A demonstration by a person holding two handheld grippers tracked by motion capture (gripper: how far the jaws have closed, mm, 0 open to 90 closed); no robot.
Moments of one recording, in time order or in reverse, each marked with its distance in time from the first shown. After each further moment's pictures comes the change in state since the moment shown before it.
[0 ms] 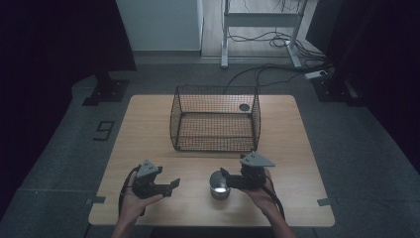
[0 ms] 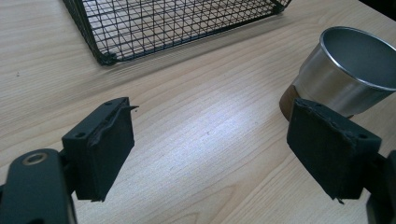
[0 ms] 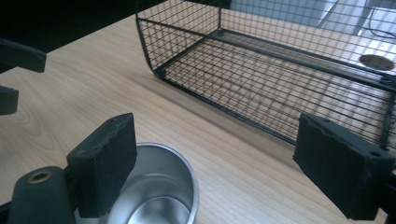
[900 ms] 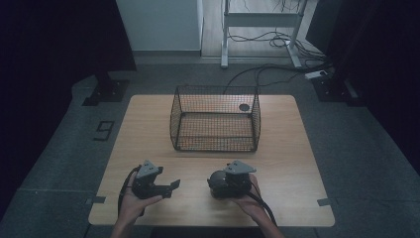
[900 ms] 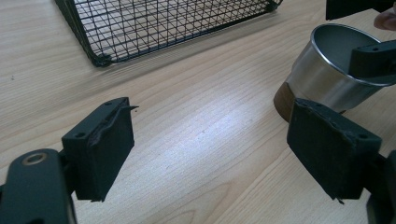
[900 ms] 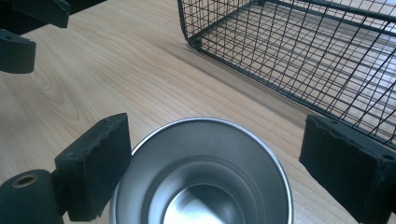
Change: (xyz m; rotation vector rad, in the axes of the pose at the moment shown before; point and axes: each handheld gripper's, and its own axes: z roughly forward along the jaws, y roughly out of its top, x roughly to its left) left arm -0.002 0.001 -0.002 0.005 -0.015 0.017; right arm 0.031 -0.018 0.024 0.082 0.071 -0.045
